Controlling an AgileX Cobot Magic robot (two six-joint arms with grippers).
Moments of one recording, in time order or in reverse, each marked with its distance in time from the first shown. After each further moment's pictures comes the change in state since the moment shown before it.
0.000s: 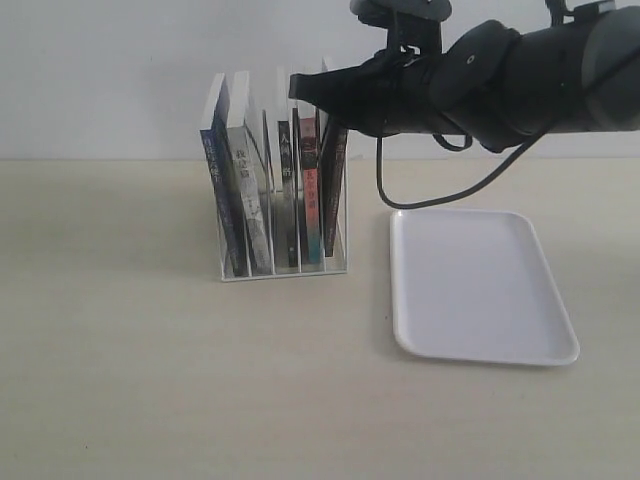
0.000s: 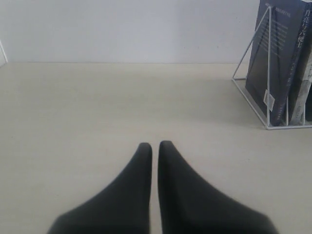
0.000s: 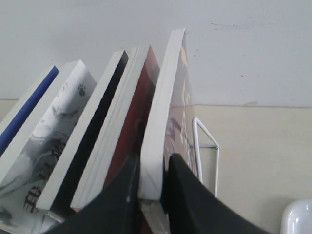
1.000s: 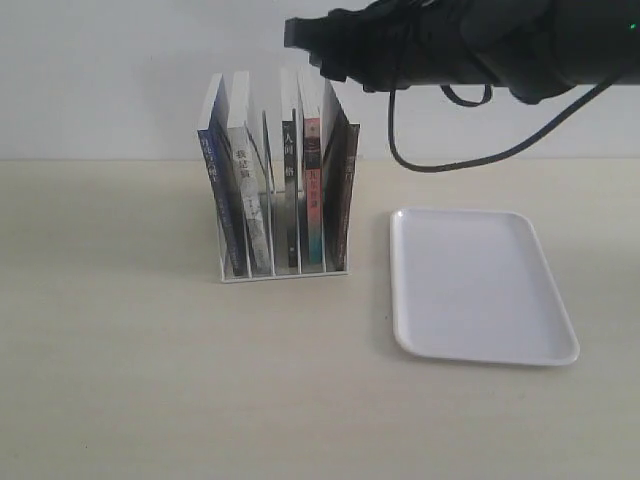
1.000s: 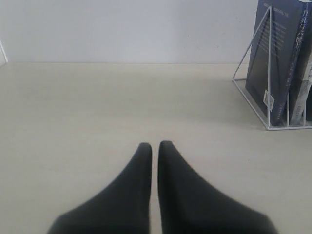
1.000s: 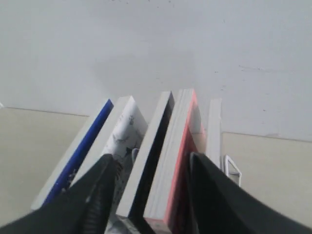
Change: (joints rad) left arm 0.000 0.000 0.000 0.000 0.000 0.000; right arm 0.000 -0.120 -0.012 -0.002 0.087 -0.044
